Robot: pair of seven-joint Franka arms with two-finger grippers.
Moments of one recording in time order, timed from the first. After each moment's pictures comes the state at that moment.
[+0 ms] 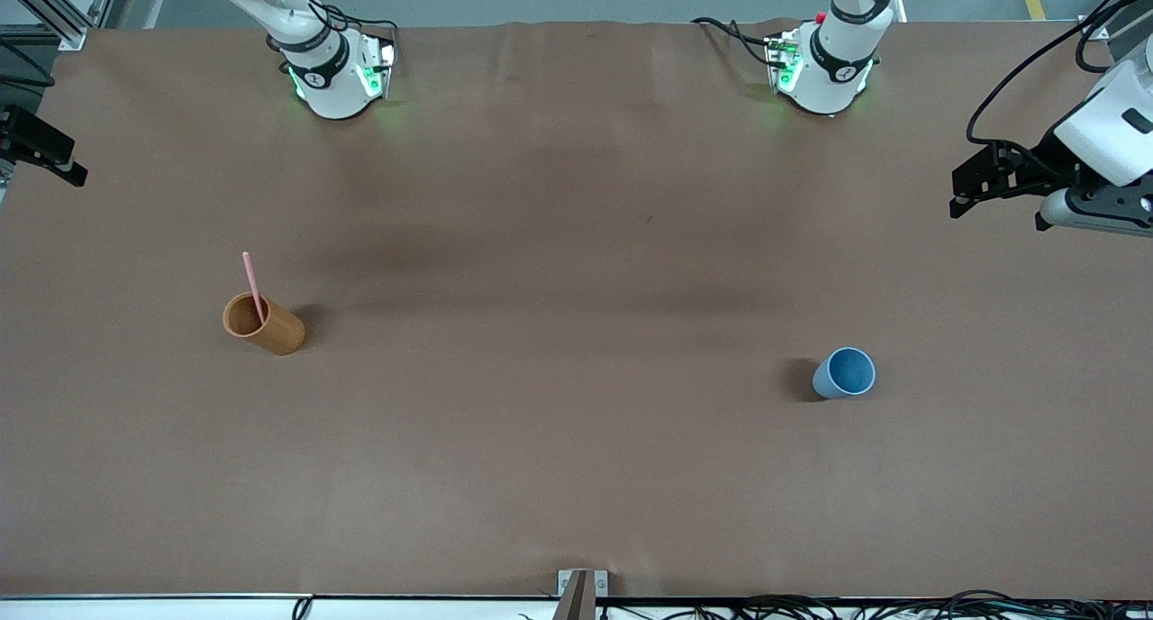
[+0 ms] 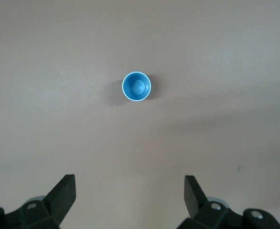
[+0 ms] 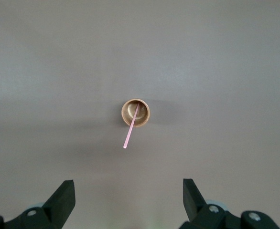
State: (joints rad) left arm -0.13 0.03 0.01 -1.49 -0.03 1.55 0.05; right arm -0.04 -0.04 -0.05 -1.48 0.00 1.46 -0.08
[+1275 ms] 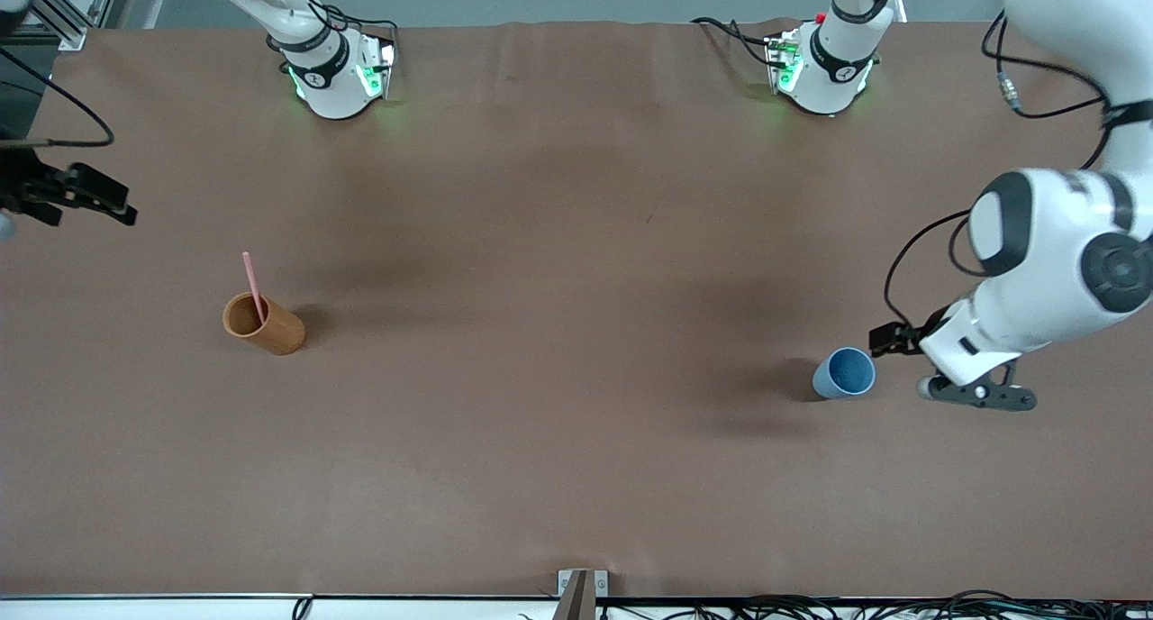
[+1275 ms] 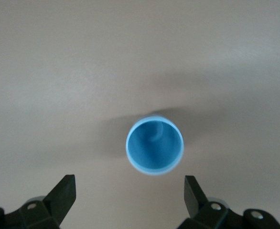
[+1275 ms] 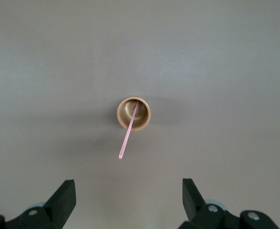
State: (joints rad) left arm -0.12 0.42 0.03 -1.70 -0.05 2.12 0.09; right arm -0.04 -0.08 -0.06 -1.79 0.00 1.71 -0.08
